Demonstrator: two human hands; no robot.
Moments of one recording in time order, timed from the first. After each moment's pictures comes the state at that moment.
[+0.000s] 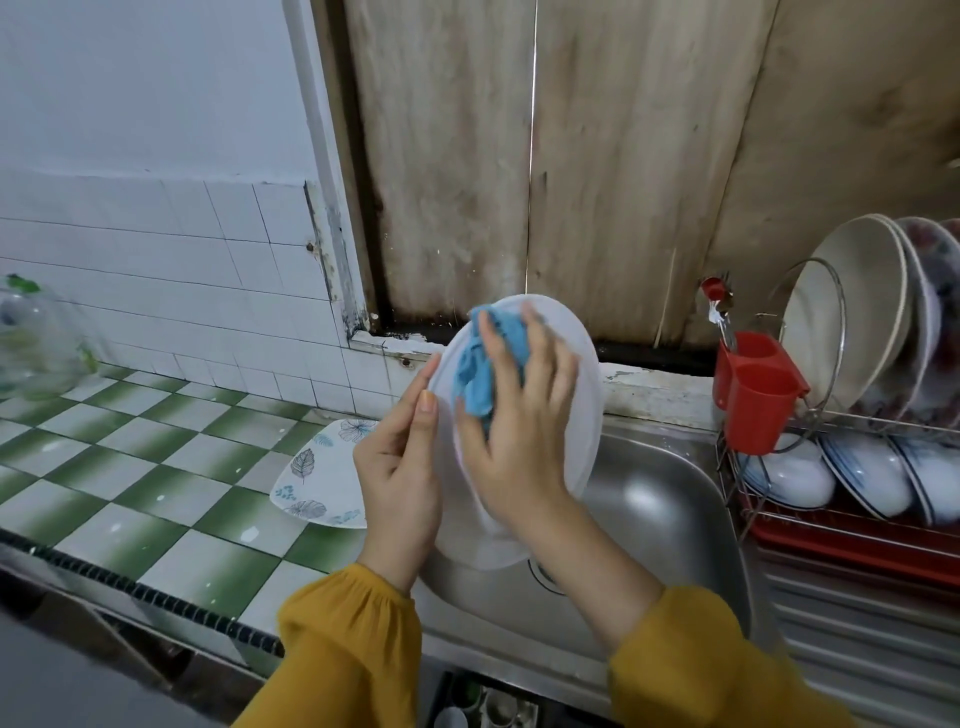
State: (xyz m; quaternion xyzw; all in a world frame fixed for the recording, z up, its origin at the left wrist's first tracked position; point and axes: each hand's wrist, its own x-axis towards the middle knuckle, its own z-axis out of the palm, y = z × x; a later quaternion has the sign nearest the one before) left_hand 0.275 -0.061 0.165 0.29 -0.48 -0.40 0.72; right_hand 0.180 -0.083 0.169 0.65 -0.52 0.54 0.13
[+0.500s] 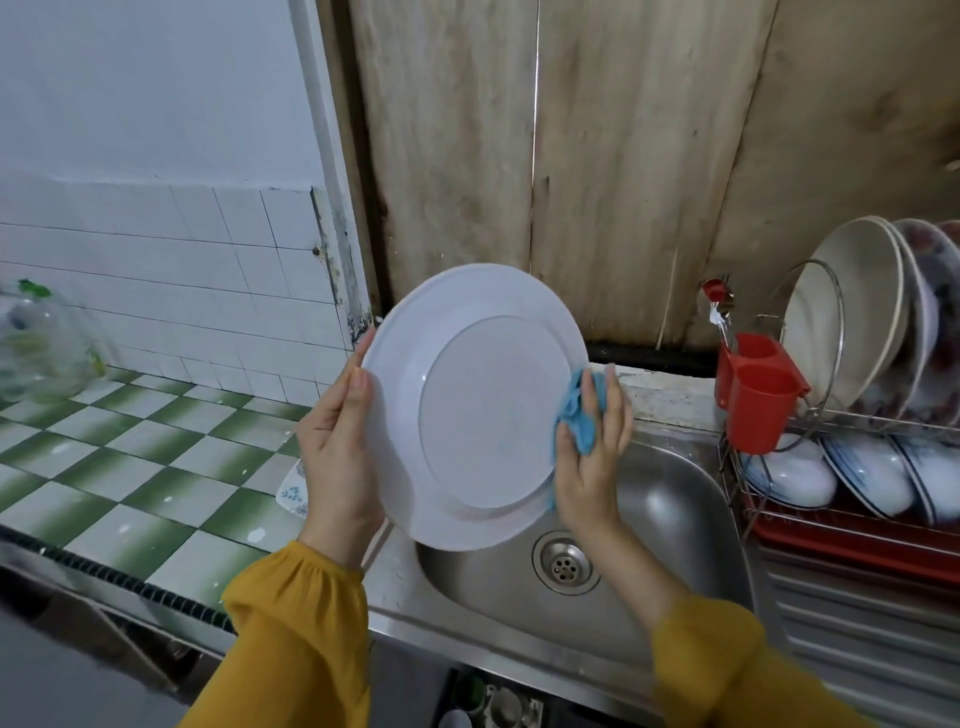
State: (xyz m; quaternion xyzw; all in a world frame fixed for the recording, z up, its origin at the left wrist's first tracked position) left_hand 0.314 -0.066 0.185 0.29 -0.44 -0.43 0.73; right_hand 0.116 -0.107 0.085 0.58 -0.54 0.62 -0.01
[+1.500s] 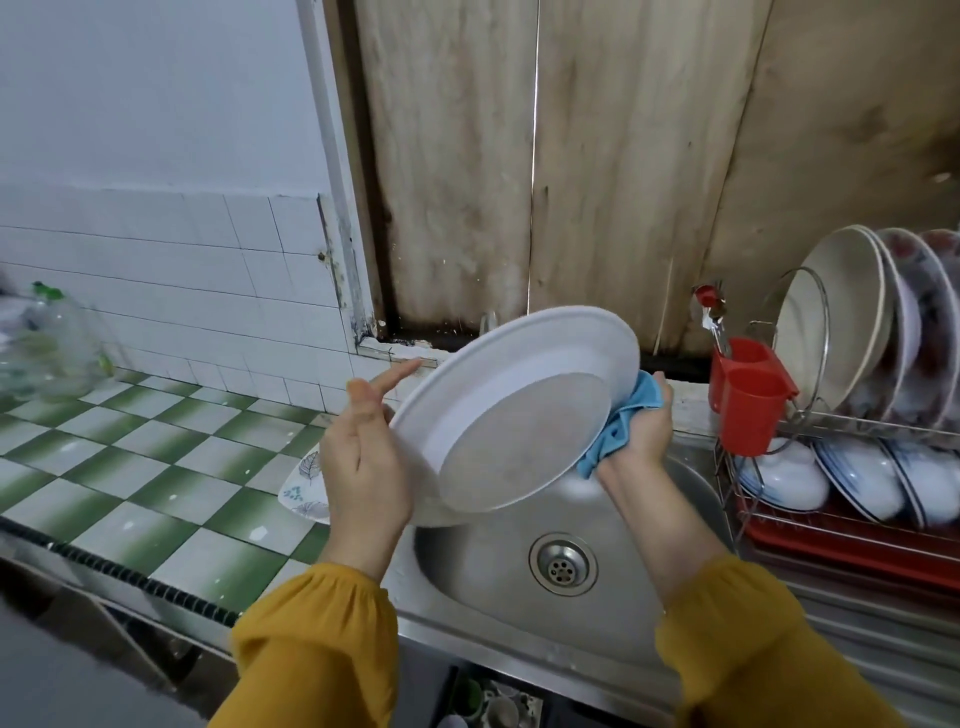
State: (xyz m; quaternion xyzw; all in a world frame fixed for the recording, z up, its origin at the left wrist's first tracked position) left_hand 0.299 -0.043 0.184 0.44 -0.52 -0.28 0.68; right_hand 0.093 -0.099 0.162 0.07 -0.37 0.79 -0.48
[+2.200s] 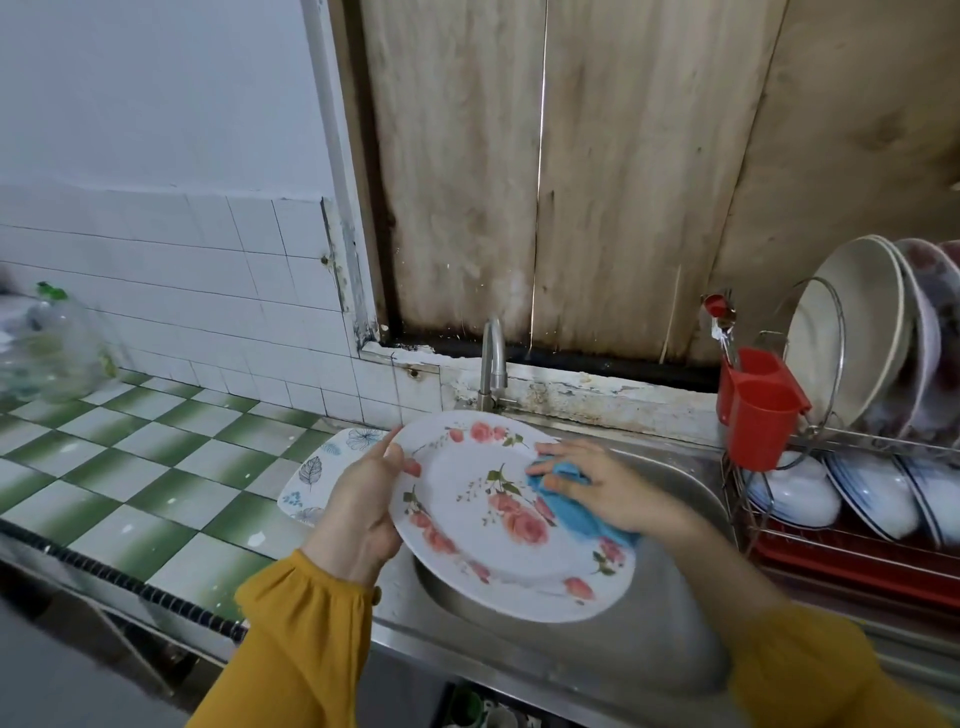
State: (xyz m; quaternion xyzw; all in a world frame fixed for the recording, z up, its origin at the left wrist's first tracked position) left_hand 0.306 -0.072 0.173 0.46 -0.20 -0.67 0.55; right_hand 0.063 -0.096 0.125 0.76 -0.56 0.18 -0.27
